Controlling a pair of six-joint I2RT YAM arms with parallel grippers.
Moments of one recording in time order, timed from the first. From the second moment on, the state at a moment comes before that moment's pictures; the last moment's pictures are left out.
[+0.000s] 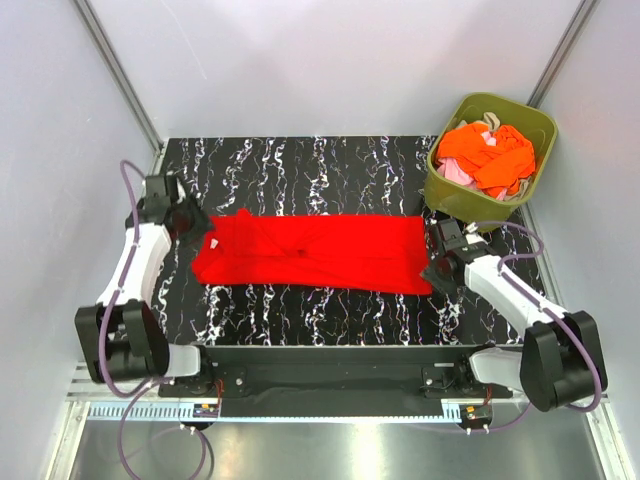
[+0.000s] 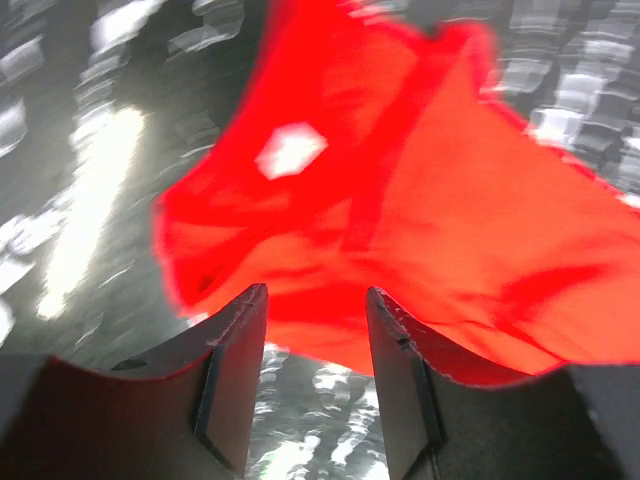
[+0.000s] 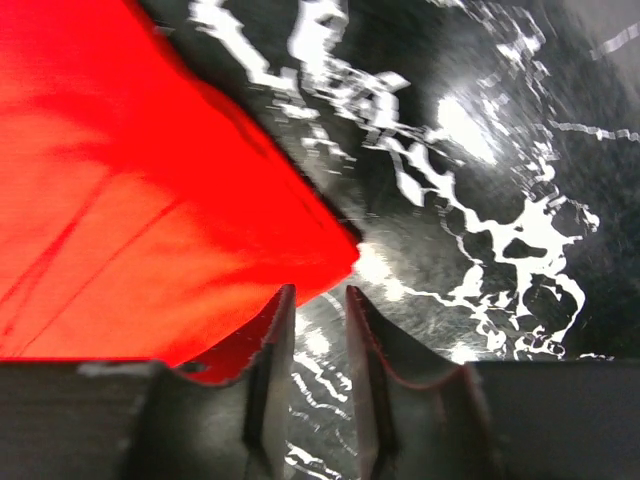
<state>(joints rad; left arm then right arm) 0.13 1.32 1.00 -0.64 0.04 -0.48 0.29 1.25 0.71 -0.68 0.24 1.05</state>
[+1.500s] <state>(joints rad) 0.25 2.04 1.44 -0.47 0.51 -0.60 1.10 2.42 1.90 -0.02 0.20 -0.20</state>
